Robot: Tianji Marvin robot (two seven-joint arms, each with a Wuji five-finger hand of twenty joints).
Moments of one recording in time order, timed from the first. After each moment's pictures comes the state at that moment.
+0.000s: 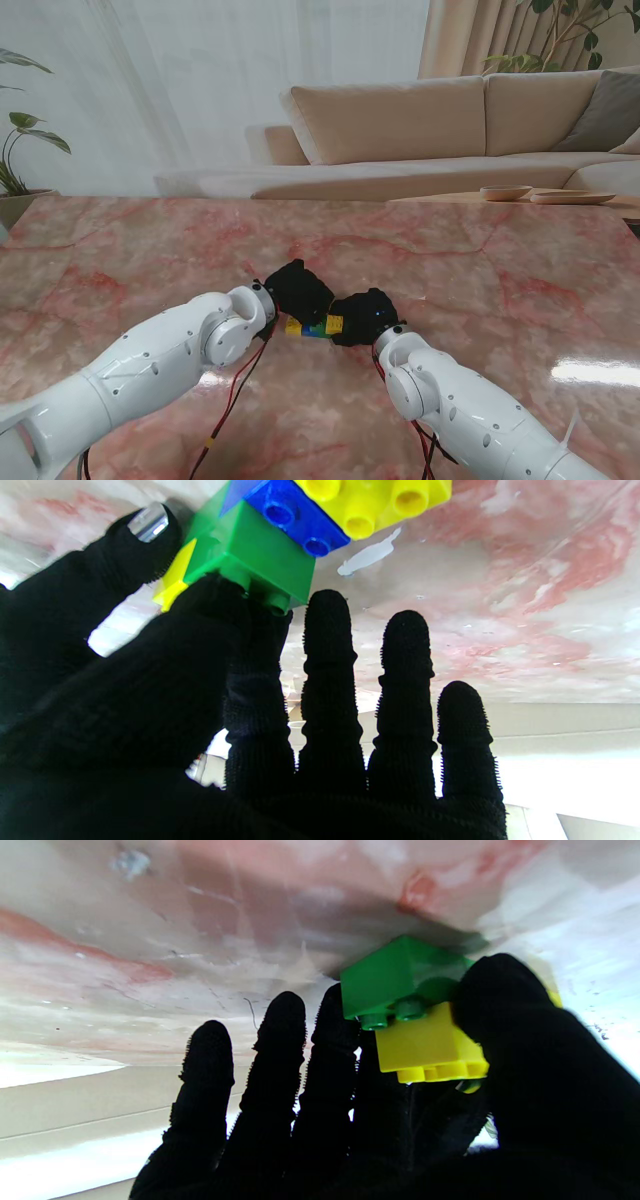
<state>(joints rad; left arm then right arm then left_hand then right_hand) 0.92 -1.18 -0.46 -1.08 0.71 -0.15 0.11 -1.24 -1.11 0.69 -1.26 -0.89 0.18 -0.18 0.64 -0.70 0.87 -0.25 0.89 -0.31 1.06 0.27 1.19 -0.07 0.32 0.77 0.84 0.12 0.63 0.88 0.15 0.15 1.14 0.89 0.43 -0.59 0.77 -0.15 0.65 -0.21 0.64 0.84 0.81 -0.21 0.67 0.81 0.65 -0.17 0.91 0.78 0.30 -0.06 1.10 0.97</state>
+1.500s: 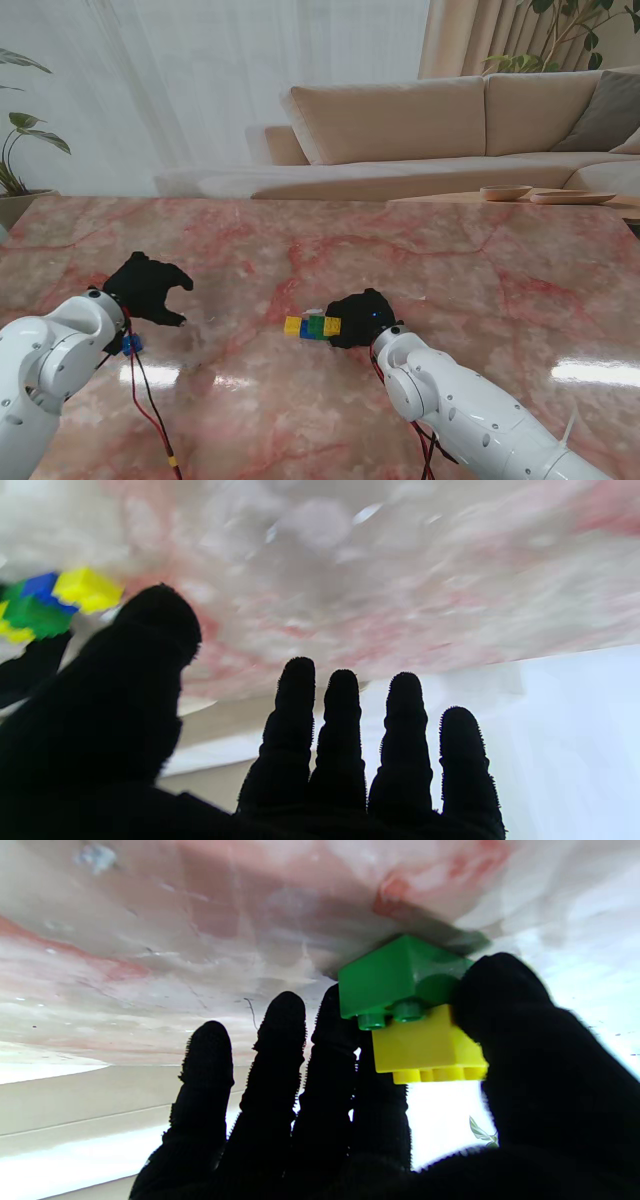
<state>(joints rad) 1.61 -1.03 -1.50 -1.73 1.12 -0.20 -0.36 -1.23 -1.11 0.67 -1.26 -0.89 0.16 -0.18 0.47 -0.64 0.74 -0.15 0.55 0.02 0.43 0.29 0.53 0.00 0.37 0.45 0.42 0.12 0.35 0.71 -0.04 0.13 0.85 0.77 0.43 -0.59 0.78 -0.16 0.65 -0.20 0.66 0.84 0.81 -0.21 0.67 0.81 0.65 -0.17 0.91 0.78 0.30 -0.06 1.10 0.97</state>
